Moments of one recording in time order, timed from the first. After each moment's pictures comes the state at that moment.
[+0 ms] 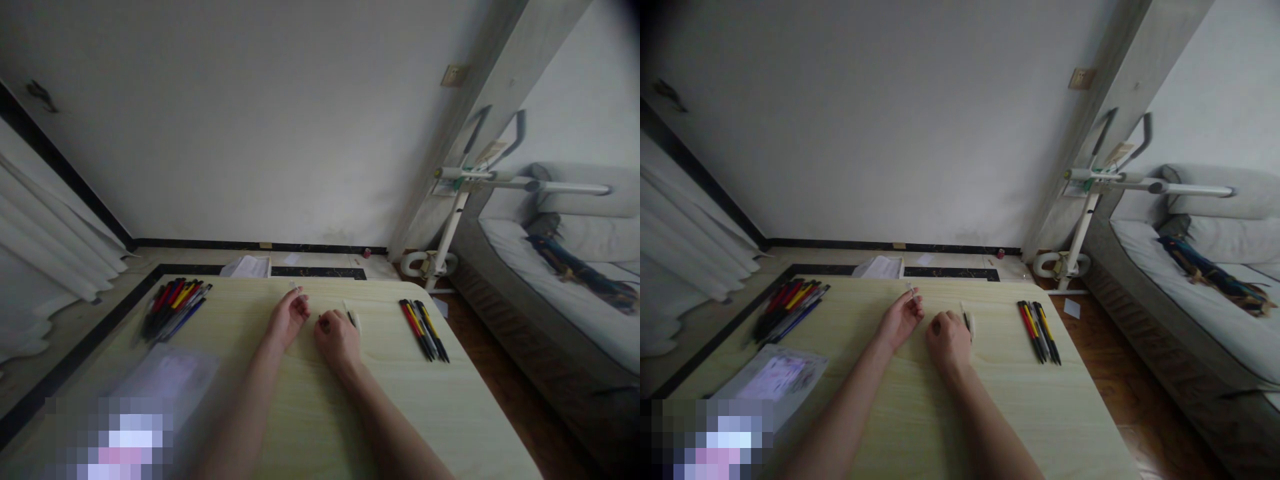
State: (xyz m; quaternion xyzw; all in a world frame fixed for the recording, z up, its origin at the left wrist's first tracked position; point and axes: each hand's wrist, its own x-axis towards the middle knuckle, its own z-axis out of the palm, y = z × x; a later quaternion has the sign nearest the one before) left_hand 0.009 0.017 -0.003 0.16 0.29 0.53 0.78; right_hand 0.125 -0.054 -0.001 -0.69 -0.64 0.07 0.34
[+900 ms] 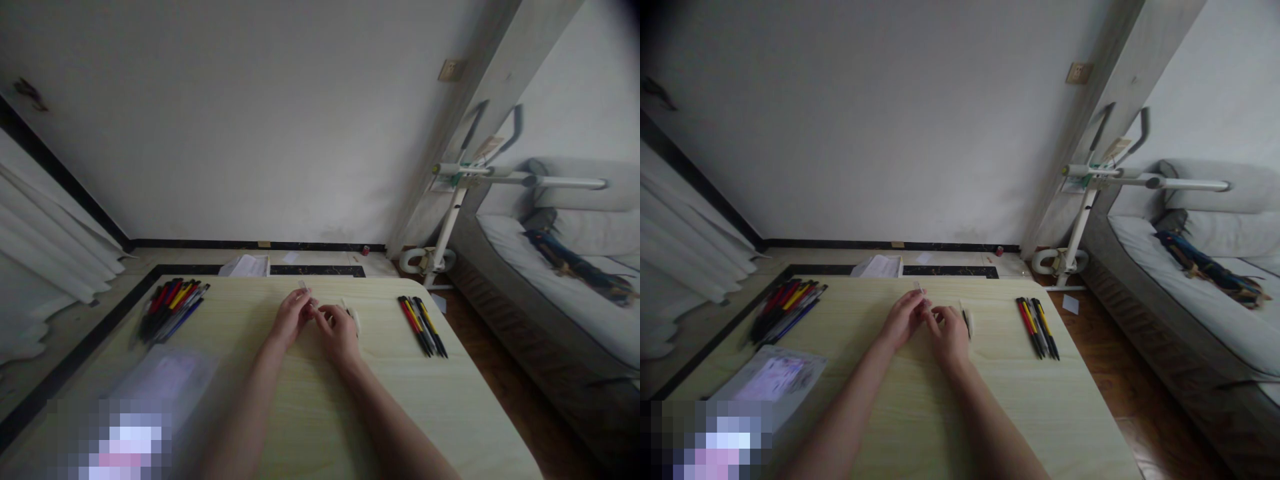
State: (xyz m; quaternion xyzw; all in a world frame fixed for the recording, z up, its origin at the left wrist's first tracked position) left_hand 0.021 0.007 0.000 0.34 0.30 0.51 0.73; right_hand 0.130 -0.047 -0.002 -0.64 -0.59 0.17 0.45
